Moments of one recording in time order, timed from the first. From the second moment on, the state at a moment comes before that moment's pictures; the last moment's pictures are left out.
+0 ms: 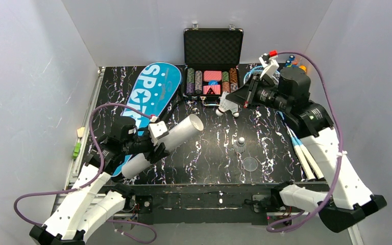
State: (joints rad) left arm -0.46 0.73 0.84 -0.74 0.56 0.42; right arm 0.48 1.12 1.43 -0.63 -0.42 0.58
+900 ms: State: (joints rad) left arm -0.46 0.74 0.84 -0.71 0.56 0.41; right arm 0.85 1.09 1.25 -0.31 -0.14 0.82
